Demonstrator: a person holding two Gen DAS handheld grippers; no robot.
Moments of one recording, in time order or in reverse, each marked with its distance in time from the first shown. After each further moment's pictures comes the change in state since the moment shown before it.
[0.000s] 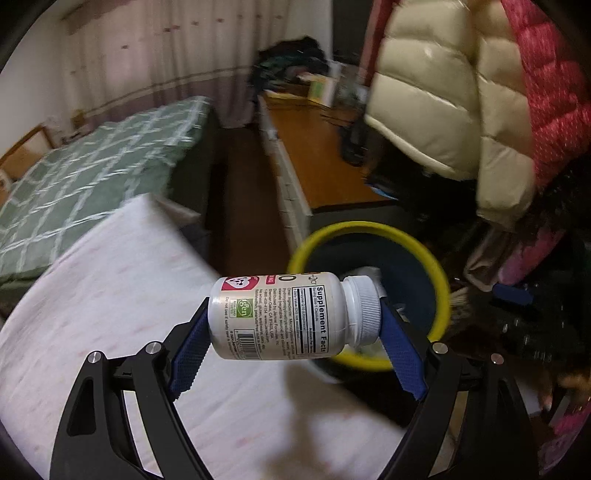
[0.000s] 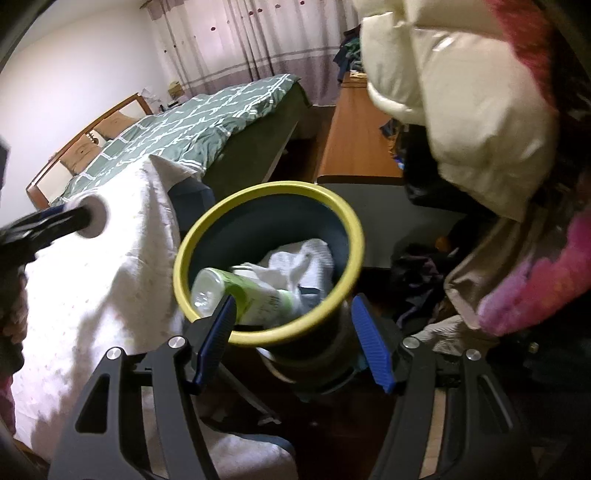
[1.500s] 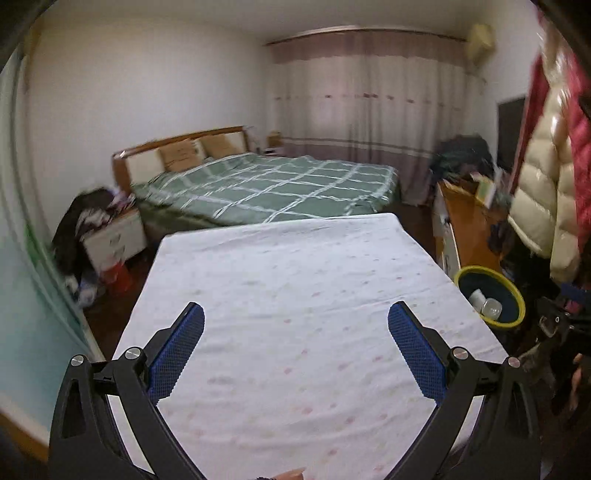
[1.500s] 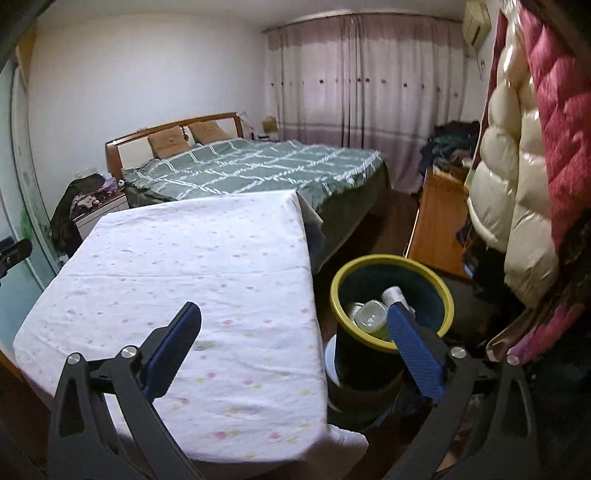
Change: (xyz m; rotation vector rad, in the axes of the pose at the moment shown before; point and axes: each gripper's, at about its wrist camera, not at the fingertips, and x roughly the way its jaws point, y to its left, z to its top) left arm -0.325 0.067 -0.263 -0.469 -0.327 0.614; right arm -0.132 0.172 -0.070 -0.367 -0.268 0.149
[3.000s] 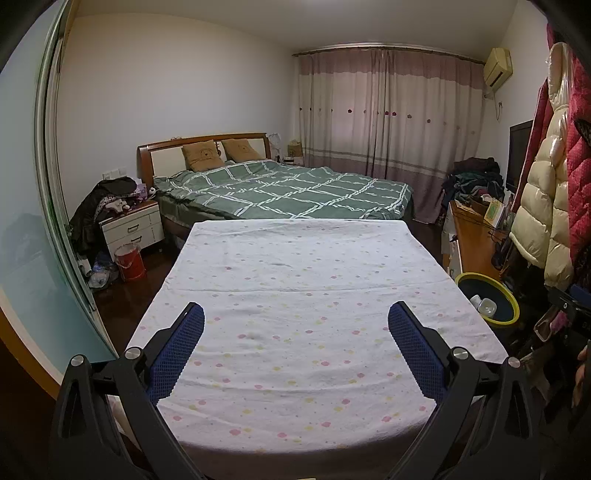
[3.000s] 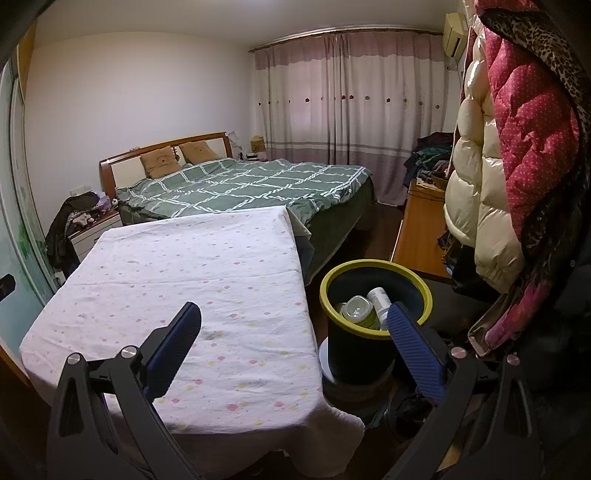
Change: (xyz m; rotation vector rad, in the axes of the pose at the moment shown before) left arm -0.070 0.013 -0.047 -0.050 -0.051 0.041; right arm -0.053 0.000 -0.019 0.046 -0.072 -0.041
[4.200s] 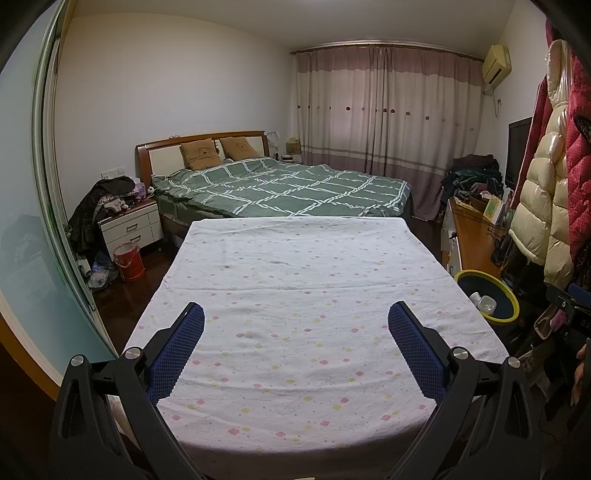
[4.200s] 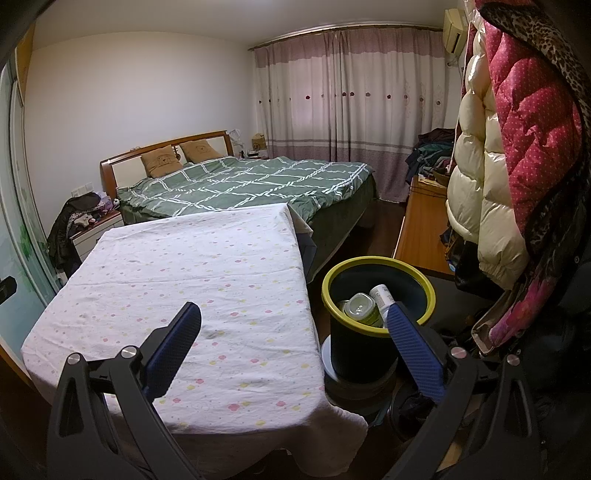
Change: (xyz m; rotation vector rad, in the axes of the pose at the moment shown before) left arm 0.005 -0.001 -0.003 0.006 0.010 -0.001; right arm 0.006 0.001 -0.001 0.003 0.010 0.008
